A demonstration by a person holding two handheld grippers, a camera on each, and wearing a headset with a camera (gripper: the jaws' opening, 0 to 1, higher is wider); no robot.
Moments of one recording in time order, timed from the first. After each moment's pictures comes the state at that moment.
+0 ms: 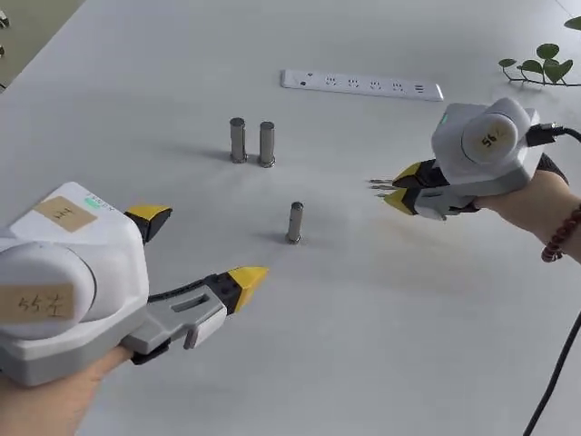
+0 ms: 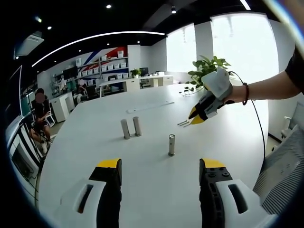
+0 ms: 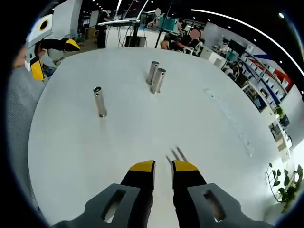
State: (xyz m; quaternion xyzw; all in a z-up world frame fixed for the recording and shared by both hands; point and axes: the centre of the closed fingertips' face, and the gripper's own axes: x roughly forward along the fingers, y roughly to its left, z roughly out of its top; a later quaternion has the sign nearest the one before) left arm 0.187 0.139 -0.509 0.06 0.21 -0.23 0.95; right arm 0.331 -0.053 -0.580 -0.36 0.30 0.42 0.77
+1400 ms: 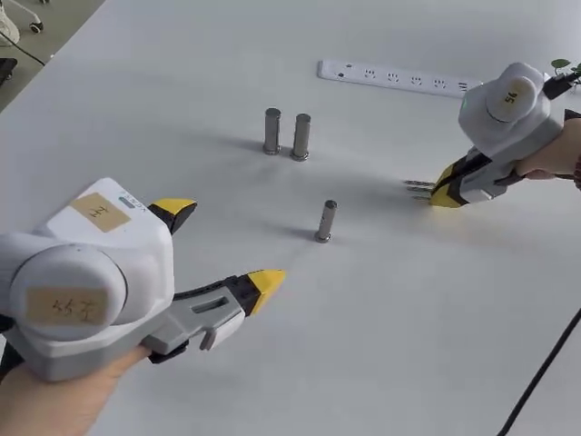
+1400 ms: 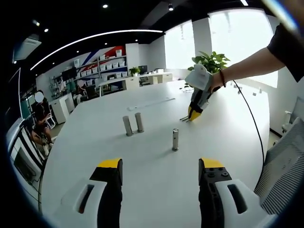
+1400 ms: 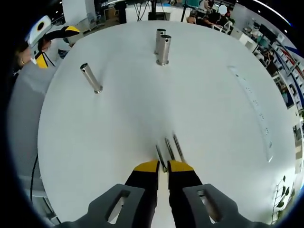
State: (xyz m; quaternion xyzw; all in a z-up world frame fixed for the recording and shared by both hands) left arm 0.187 0.149 -0.517 0.08 0.21 -0.23 0.95; right arm 0.351 -0.066 -0.606 -0.37 0.42 0.50 0.66
